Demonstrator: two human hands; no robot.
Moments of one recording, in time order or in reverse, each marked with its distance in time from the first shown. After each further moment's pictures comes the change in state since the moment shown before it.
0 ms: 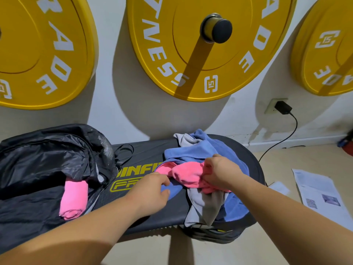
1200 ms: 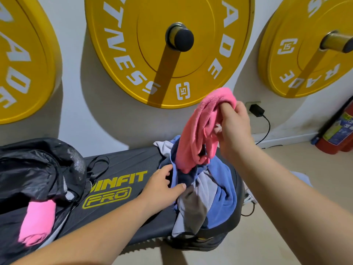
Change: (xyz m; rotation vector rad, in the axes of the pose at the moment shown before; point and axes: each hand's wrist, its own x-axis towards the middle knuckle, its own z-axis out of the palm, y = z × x) left_hand 0.052 0.075 0.046 -0.510 0.017 -0.052; right_hand -0.019 0.005 -0.139 1.650 0.720 0.137
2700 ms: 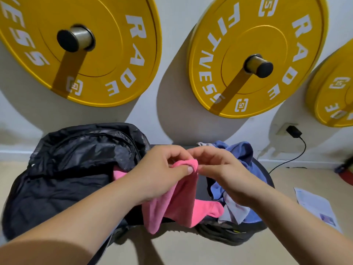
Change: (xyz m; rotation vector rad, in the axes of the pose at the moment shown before) left_hand -0.169 0.026 -0.214 -0.160 0.126 0.291; right_hand -0.202 -0.006 0.117 -0.451 -0.931 0.170
